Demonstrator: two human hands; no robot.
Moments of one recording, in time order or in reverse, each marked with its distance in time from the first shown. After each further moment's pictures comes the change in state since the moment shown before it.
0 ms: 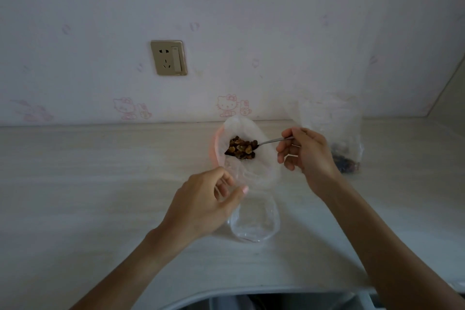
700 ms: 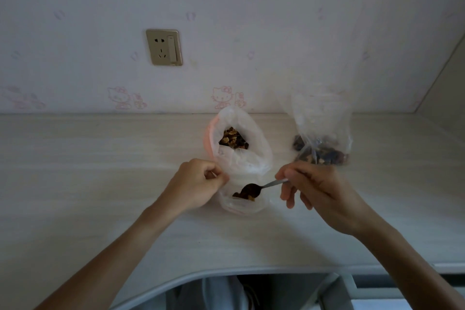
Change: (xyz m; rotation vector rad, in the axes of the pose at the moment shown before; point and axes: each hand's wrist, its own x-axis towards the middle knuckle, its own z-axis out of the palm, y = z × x) left_hand 0.018 -0.016 0.006 -0.081 -0.102 -0.193; right_hand -0.093 -0.004 -0.047 -0.662 -0.463 -0.391
